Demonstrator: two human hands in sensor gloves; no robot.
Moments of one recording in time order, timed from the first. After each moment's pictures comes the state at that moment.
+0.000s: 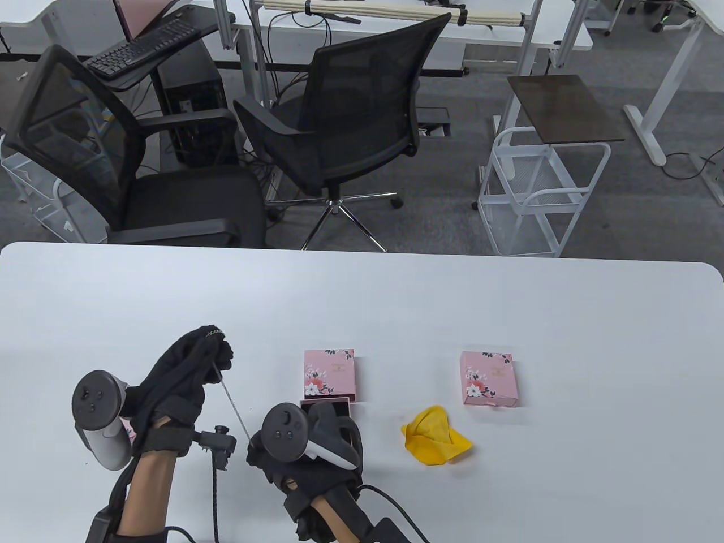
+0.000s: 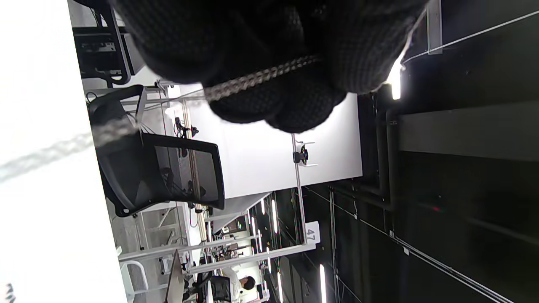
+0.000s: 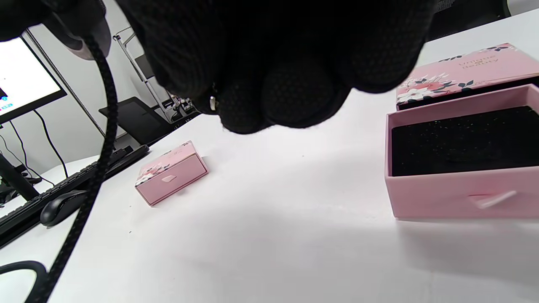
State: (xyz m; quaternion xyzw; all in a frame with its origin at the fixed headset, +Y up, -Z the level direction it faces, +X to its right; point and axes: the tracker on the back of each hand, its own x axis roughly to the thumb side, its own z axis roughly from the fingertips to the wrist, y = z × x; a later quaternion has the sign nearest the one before) left_hand -0.300 -0.635 -0.305 0.14 -0.02 0.66 0.74; right_hand -0.083 -0.682 -0.287 0.25 0.12 0.94 0.21
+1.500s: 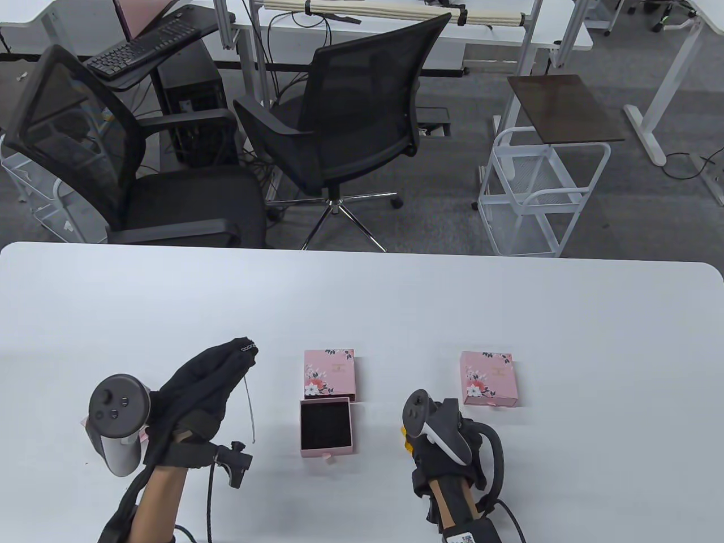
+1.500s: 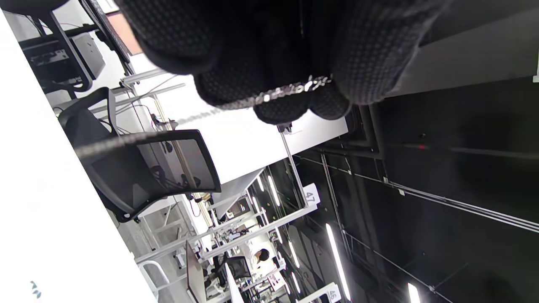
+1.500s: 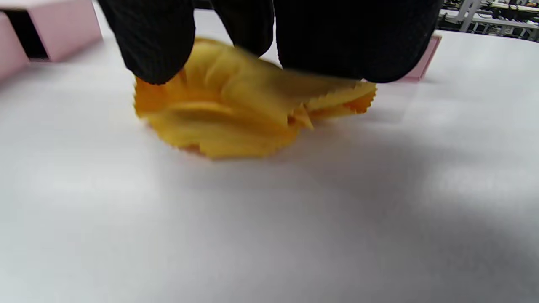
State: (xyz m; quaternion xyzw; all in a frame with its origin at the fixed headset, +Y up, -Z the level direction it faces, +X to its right) left_hand -0.262 -0.610 -0.289 0.13 -0.08 0.57 0.81; right_hand 0.107 -0.750 -0.327 -0.09 0.17 0.98 -0.01
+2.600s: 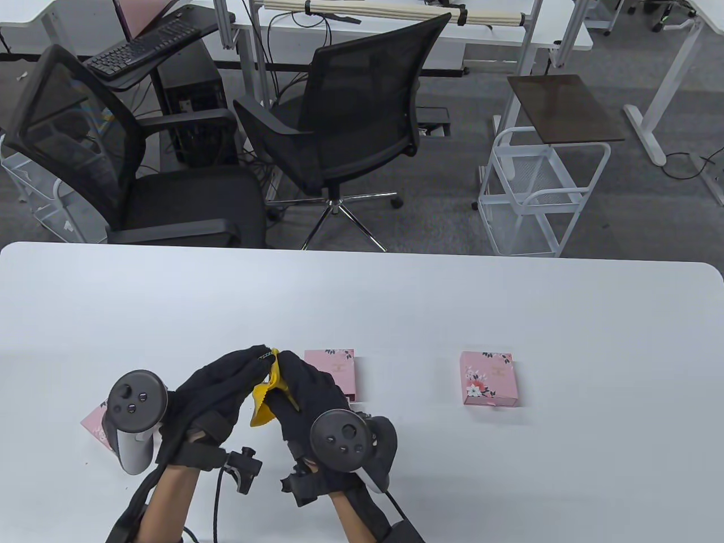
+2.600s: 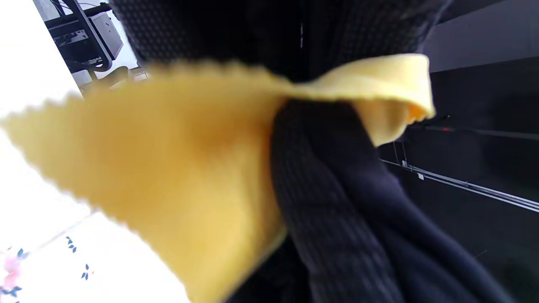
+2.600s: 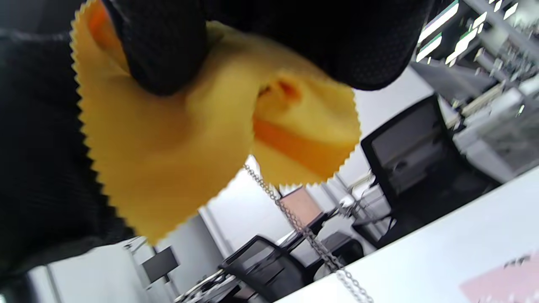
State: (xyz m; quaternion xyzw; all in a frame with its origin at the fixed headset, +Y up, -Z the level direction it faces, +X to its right) left_hand -0.248 -0.619 -0.292 0.08 -0.07 0.56 0.82; right_hand -0.042 -0.625 -0.272 0.15 -0.22 0.89 0.37
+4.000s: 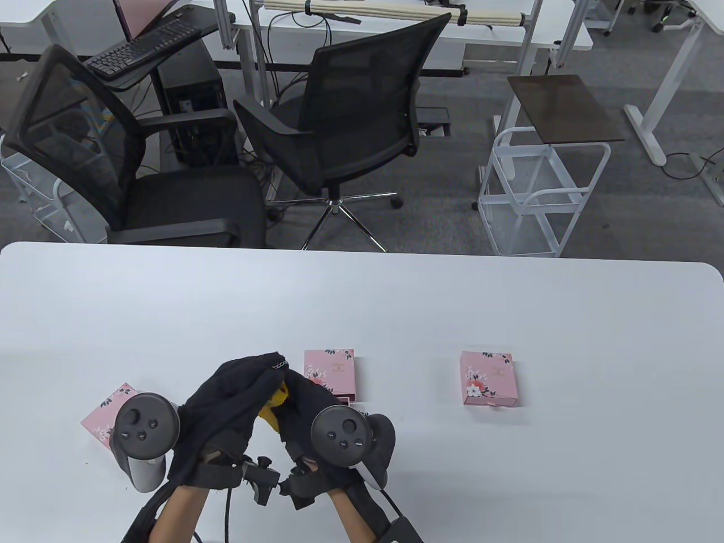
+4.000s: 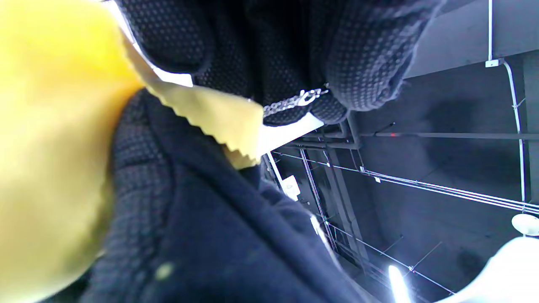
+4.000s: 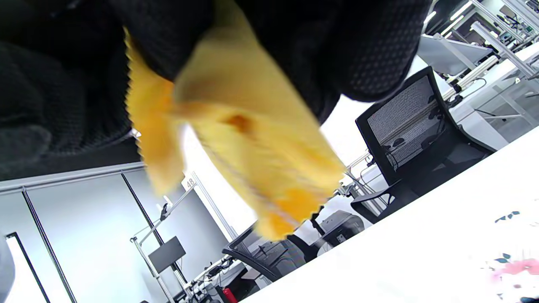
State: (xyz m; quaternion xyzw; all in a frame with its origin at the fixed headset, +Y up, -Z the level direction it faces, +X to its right) left_hand -0.229 -0.603 -0.271 0.17 -0.11 0.54 0.82; right_hand -0.039 -0.643 -0.284 0.16 -0.16 0.89 0.40
